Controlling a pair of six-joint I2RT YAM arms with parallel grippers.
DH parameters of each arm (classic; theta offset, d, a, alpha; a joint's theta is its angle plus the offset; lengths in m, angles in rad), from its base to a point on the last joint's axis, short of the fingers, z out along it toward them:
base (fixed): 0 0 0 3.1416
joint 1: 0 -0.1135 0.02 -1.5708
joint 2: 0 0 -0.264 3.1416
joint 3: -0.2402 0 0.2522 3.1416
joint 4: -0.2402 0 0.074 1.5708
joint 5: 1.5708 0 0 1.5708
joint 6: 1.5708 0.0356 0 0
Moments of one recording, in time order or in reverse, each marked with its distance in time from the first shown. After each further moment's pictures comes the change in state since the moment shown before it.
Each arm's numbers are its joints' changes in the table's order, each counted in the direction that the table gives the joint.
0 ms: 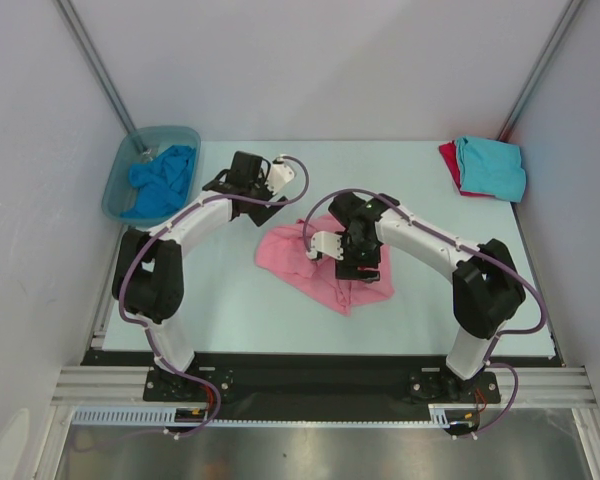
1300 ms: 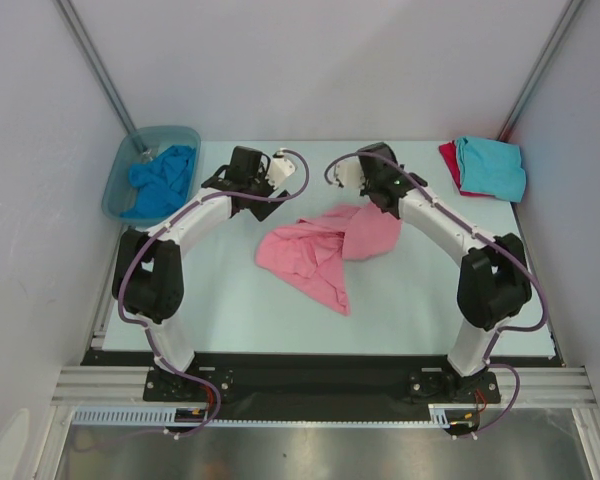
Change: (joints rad) left arm 0.000 0.000 -0.040 0.001 0.023 -0.017; right arm 0.185 -0.018 -0.079 0.569 0.531 -0.209
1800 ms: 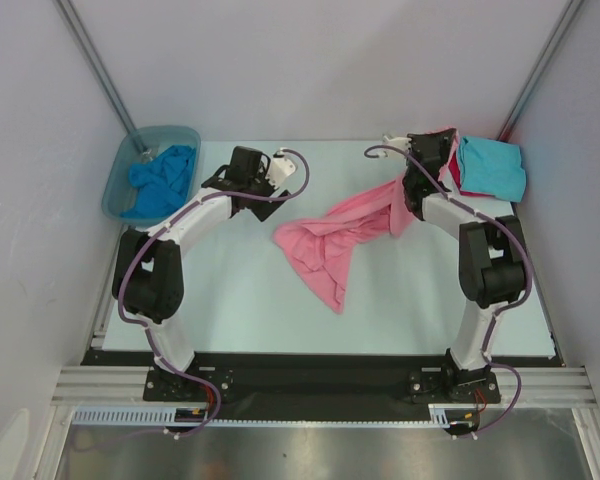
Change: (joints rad) left arm 0.000 0.000 0.000 -0.001 0.024 -0.016; right arm 0.288 -0.109 0.194 1.028 0.126 -0.610
